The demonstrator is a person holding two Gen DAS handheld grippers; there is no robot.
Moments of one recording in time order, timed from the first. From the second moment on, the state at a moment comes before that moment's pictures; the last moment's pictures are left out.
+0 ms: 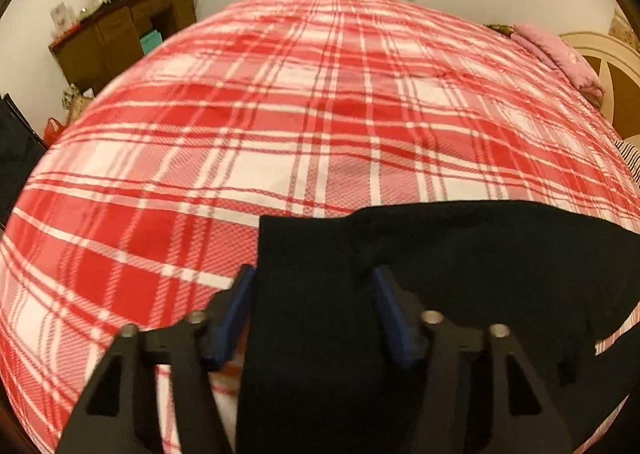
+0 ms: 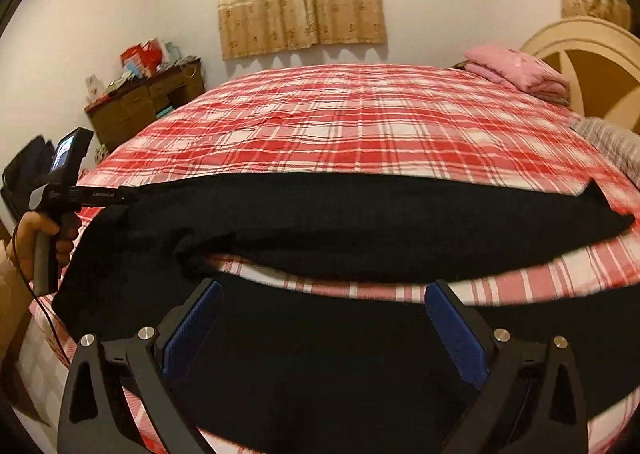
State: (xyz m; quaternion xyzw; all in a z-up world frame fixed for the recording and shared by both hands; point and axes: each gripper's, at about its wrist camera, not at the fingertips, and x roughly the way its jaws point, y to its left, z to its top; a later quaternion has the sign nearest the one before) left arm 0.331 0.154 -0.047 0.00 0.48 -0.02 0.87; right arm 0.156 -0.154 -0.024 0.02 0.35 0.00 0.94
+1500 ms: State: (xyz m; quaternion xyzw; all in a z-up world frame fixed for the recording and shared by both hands) left arm 0.174 0.169 0.018 -0.03 0.27 -0.08 0.96; right arm 0.140 -0.152 0.006 -0.12 0.33 0.15 0.92
